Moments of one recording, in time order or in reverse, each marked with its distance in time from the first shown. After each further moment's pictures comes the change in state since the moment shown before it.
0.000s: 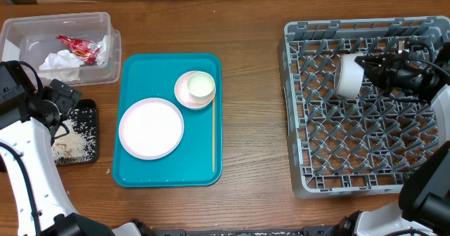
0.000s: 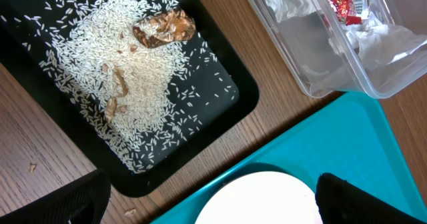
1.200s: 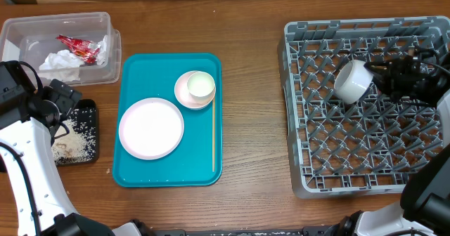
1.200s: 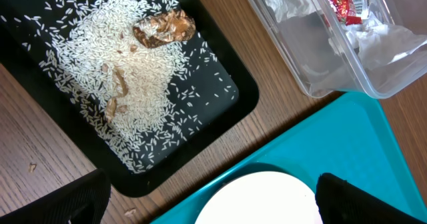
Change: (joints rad) left arm 0.000 0.000 0.000 0.000 0.000 0.000; right arm -0.044 0.000 0.012 -0.075 0.246 -0.005
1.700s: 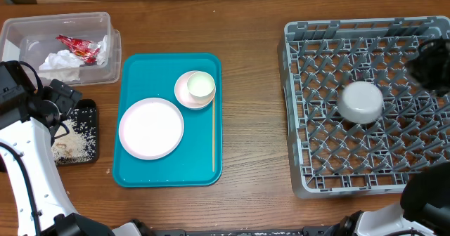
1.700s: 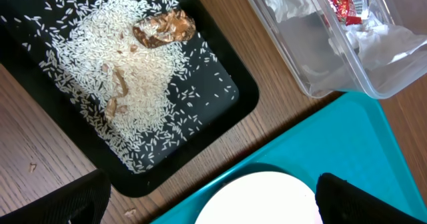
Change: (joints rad) left arm 0.000 0.000 0.000 0.000 0.000 0.000; right arm -0.005 -0.001 0.446 -0.473 0.601 -0.021
